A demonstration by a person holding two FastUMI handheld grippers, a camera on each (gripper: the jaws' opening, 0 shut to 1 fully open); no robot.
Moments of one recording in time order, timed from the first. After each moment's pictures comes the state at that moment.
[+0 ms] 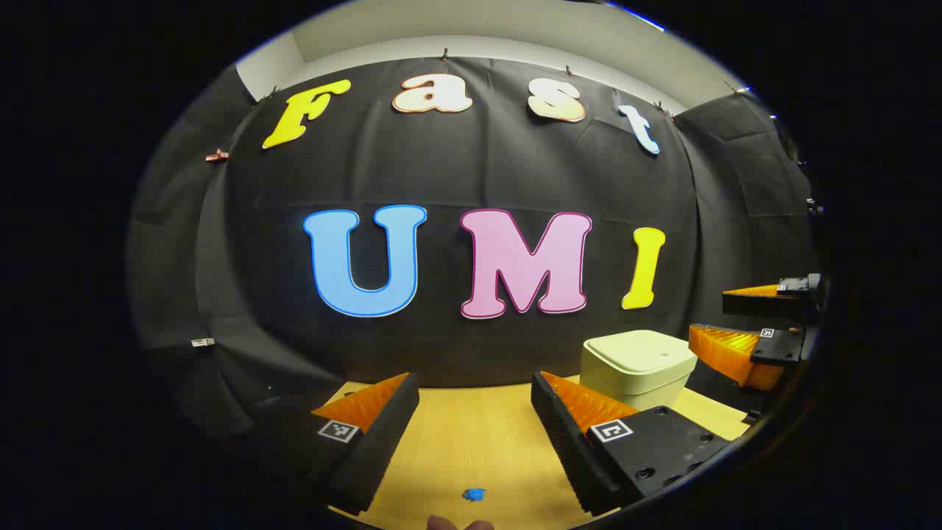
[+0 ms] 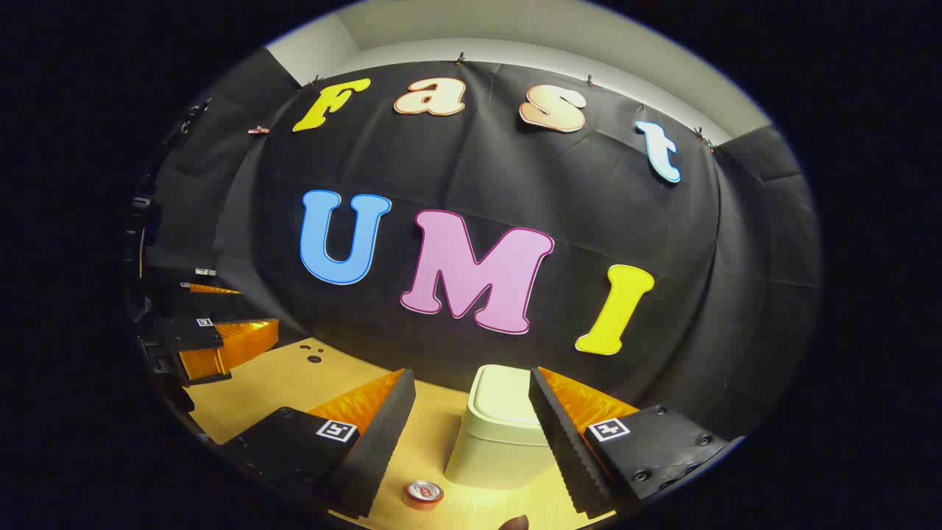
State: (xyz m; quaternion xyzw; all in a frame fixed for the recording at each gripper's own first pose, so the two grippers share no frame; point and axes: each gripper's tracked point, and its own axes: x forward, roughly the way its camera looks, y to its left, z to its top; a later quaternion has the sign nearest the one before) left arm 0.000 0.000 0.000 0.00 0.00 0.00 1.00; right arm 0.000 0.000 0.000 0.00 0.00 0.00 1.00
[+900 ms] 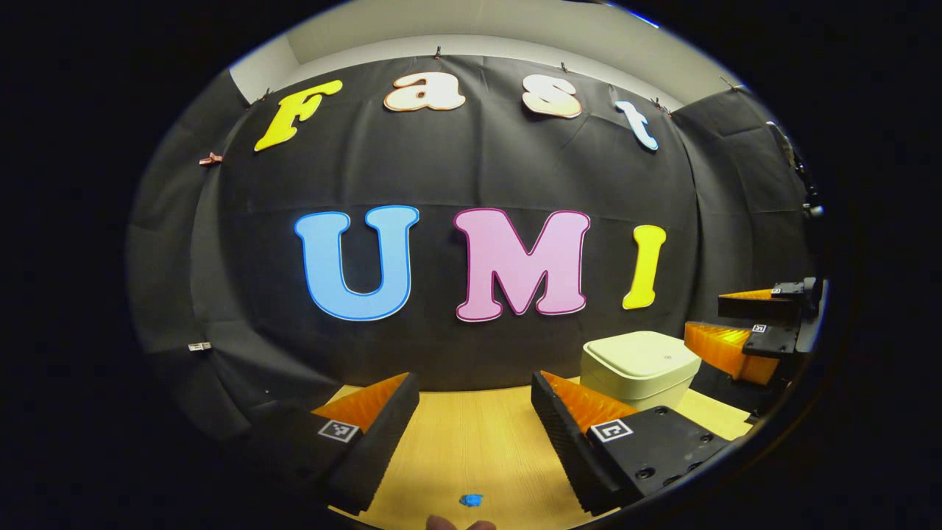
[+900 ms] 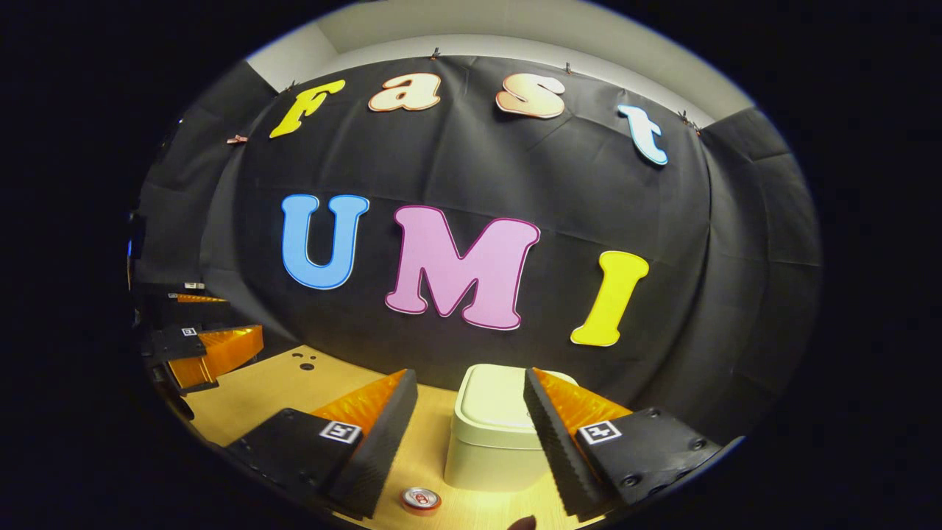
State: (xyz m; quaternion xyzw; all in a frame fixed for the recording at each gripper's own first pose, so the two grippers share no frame) left arm 0.016 -0.007 0.001 0.01 -0.01 0.00 1.00; right arm 0.024 -0.025 -0.005 0.03 0.01 -0.02 1.00
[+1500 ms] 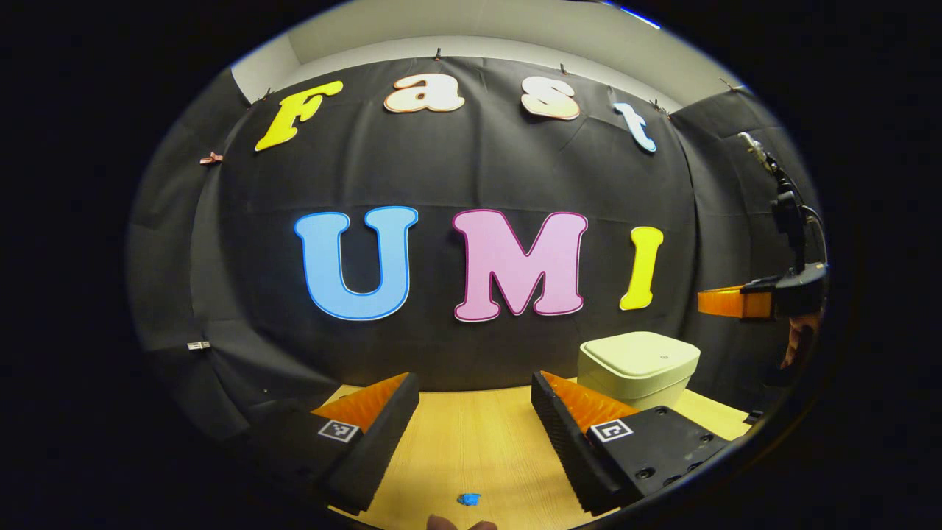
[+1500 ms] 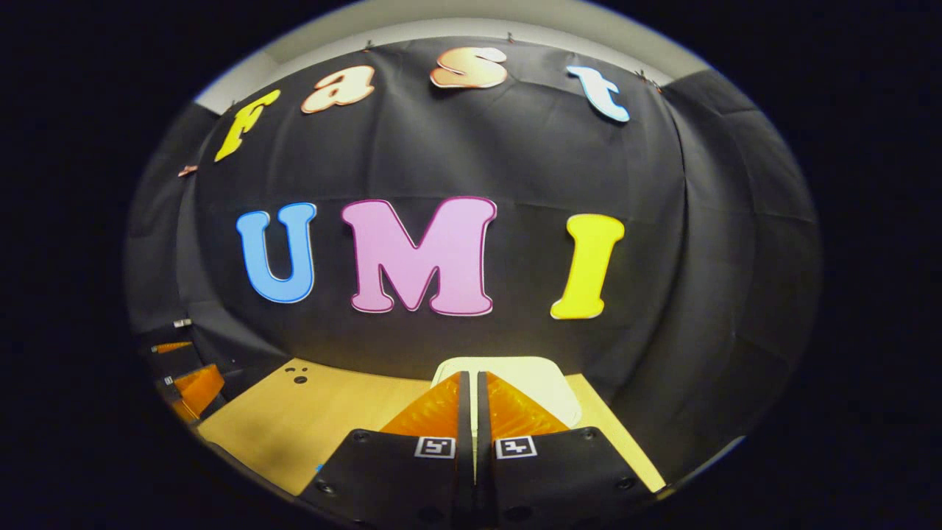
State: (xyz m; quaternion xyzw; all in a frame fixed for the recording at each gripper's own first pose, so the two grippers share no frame) left arm 0.011 -0.009 -0.001 0.01 -0.01 -0.01 1.00; right arm 0.058 -0.090 -0.019 0.13 0.08 -0.06 0.99
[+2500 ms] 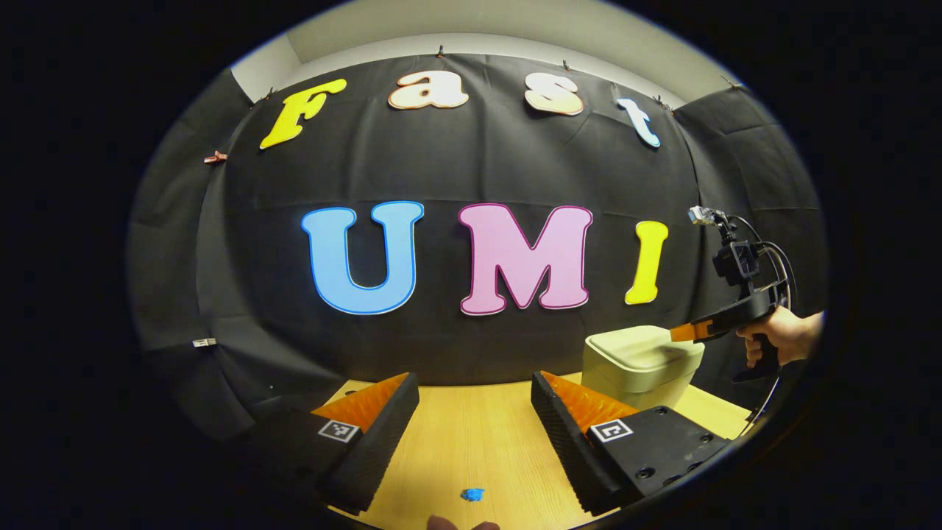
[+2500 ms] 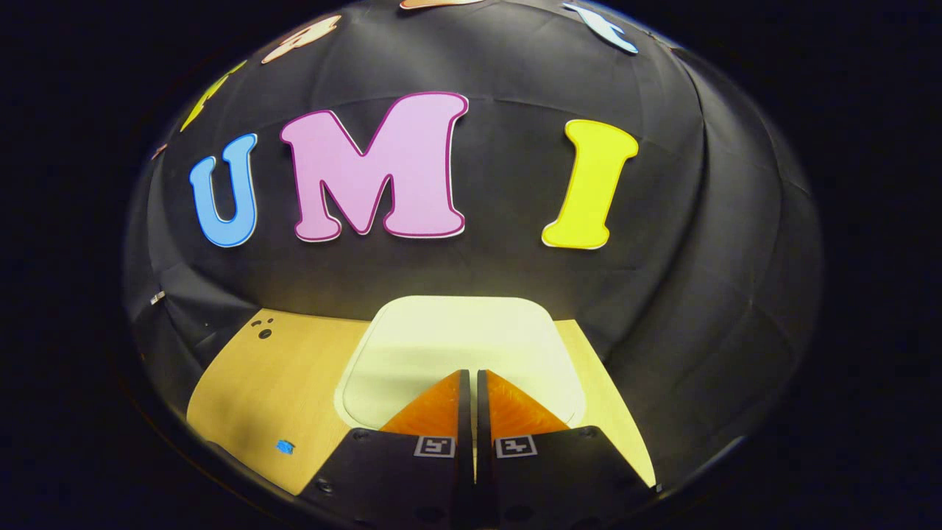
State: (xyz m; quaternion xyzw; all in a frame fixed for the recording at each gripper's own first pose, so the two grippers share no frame) left arm 0.008 -0.004 -0.010 0.01 0.01 0.01 1.00; right arm 0.134 -0.118 -0.129 0.12 0.22 -0.06 0.97
